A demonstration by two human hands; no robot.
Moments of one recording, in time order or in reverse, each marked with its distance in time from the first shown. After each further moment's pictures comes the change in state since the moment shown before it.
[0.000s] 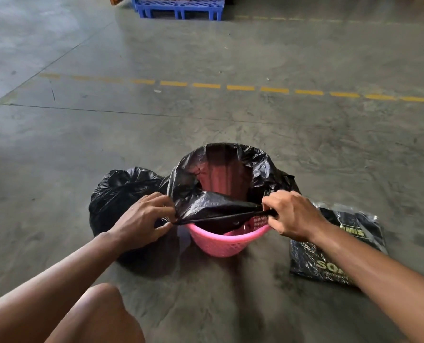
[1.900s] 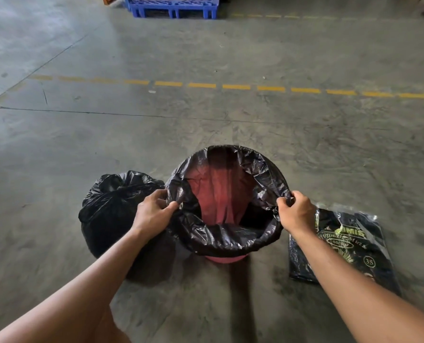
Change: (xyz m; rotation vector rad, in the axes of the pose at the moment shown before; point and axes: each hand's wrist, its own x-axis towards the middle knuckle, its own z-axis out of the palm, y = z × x) left_hand 0.051 0.011 0.038 -0.591 0.186 -0.949; right_hand 0.023 0.016 0.055 0.664 0.409 0.944
